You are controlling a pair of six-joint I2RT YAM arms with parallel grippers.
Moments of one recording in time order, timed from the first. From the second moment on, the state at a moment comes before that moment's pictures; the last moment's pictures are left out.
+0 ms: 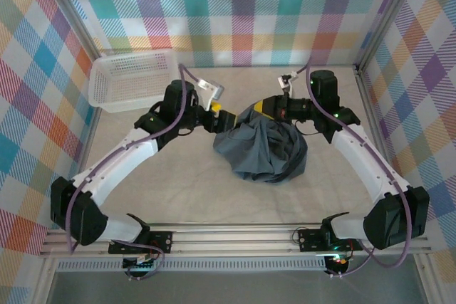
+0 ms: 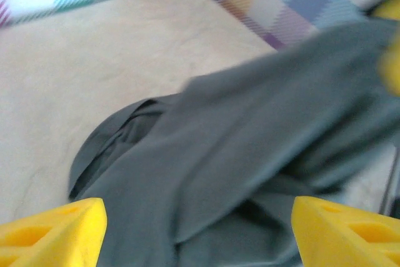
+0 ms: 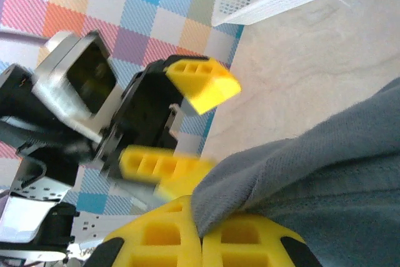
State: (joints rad) left arm -0.59 1.37 1.23 -0.35 0.38 -0.08; right arm 0.31 1.32 1.18 -0.33 -0.98 0.75
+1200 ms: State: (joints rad) left arm -0.59 1.55 1.35 -0.19 0.52 -0.02; right arm 0.31 1.39 1.25 -0.42 -1.05 0.64
